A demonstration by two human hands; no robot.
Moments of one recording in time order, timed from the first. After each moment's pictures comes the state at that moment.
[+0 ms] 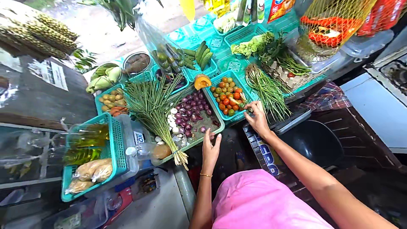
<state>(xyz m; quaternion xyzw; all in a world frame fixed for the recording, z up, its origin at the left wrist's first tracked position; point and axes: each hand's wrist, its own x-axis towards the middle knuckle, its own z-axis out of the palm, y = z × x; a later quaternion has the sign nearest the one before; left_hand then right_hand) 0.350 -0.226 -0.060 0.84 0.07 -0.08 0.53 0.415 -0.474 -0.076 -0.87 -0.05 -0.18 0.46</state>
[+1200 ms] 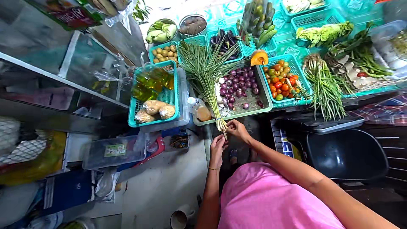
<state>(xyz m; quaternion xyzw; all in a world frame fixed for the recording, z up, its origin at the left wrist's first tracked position) 0.229 -0.042 -0.119 0.57 0.34 -0.08 0.74 0.330 -0.169 -0.117 -0.77 -0.01 0.31 0.55</state>
